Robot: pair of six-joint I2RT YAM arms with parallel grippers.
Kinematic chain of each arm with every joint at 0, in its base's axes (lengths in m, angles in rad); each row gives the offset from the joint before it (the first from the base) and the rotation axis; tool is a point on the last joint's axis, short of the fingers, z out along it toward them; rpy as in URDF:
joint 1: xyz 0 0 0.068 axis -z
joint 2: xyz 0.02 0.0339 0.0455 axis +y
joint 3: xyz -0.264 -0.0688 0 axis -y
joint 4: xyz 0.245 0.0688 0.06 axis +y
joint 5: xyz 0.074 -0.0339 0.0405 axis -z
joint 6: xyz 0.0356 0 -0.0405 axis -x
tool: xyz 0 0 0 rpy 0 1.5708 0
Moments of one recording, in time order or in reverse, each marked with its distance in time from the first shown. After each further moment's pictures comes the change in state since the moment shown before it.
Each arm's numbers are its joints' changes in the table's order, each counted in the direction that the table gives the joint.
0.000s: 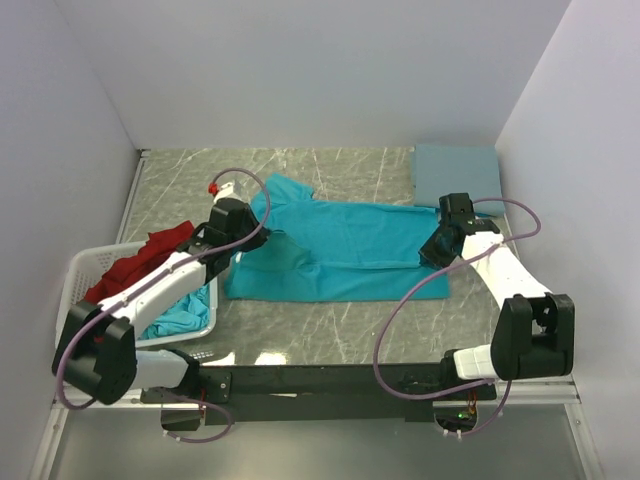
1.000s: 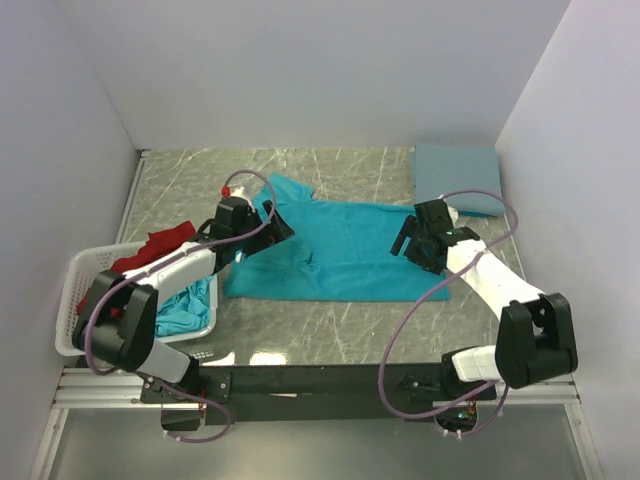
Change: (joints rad) left arm -0.066 0.179 0.016 -0.130 0.238 0.013; right arm -0.170 -0.029 -0.068 -0.167 0.108 0.100
